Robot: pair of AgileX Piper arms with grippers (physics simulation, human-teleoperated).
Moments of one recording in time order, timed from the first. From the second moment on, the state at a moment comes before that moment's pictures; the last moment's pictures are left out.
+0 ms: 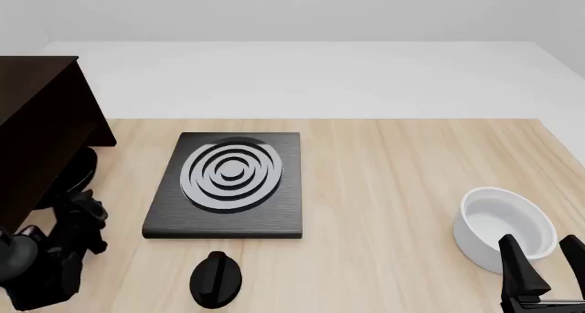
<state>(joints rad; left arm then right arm) 0.30 2.01 -0.43 -1.22 -1.78 0.00 0.03 0.00 -0.03 0.01</state>
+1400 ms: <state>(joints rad) 0.10 1.73 -0.08 -1.22 -1.66 0.00 0.03 0.00 -0.03 0.01</state>
